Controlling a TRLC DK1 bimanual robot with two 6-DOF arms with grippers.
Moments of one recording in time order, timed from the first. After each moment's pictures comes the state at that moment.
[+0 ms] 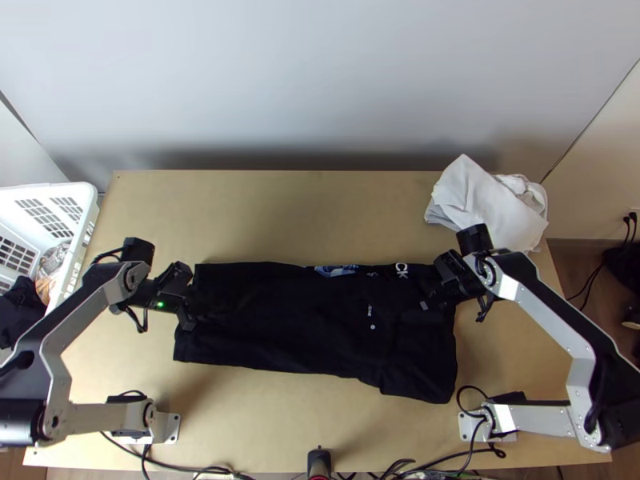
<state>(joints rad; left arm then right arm) 0.07 1.44 0.82 -0.82 0.75 0.86 0.21 1.44 0.91 -0.79 -0.20 -0.26</state>
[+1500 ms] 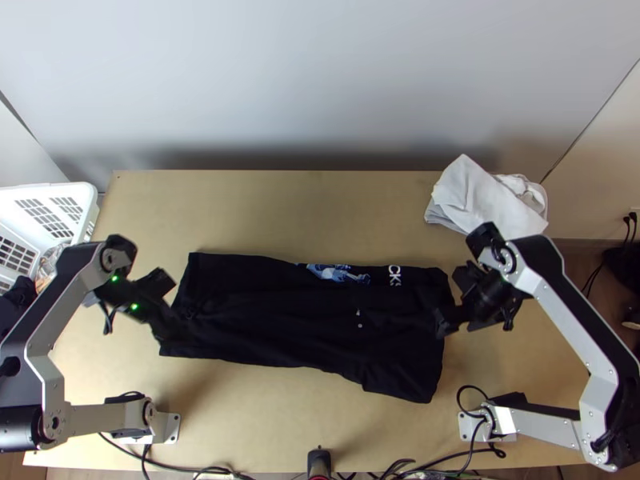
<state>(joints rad) 0.15 1.41 1.00 -1.36 0.47 0.93 0.23 1.36 1.12 -1.45 -0.23 -0.06</state>
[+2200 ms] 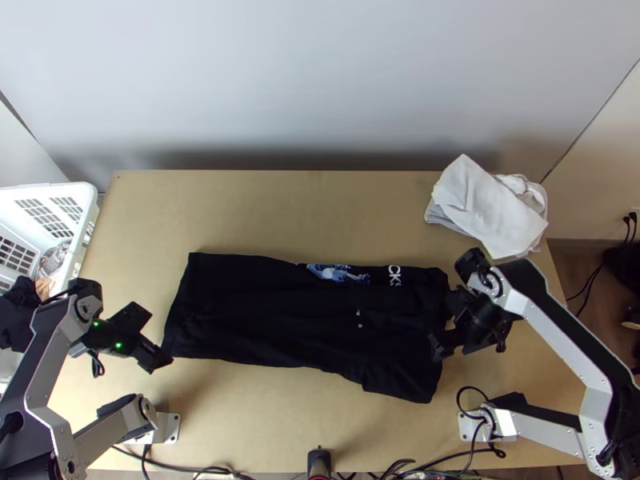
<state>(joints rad) 0.44 1.17 0.66 -1.10 0.30 0.95 0.29 1.31 0.92 -1.37 -0.24 -0.06</state>
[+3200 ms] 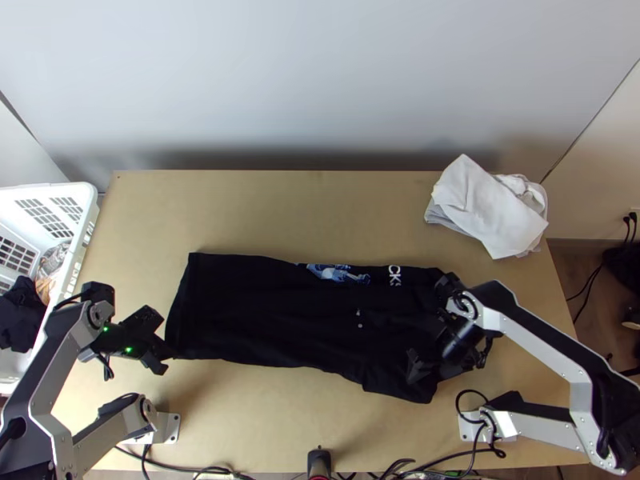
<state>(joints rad) 0.36 1.14 0.60 -1.05 0.41 1.01 0.41 1.35 0.73 -1.20 -0.52 0.10</state>
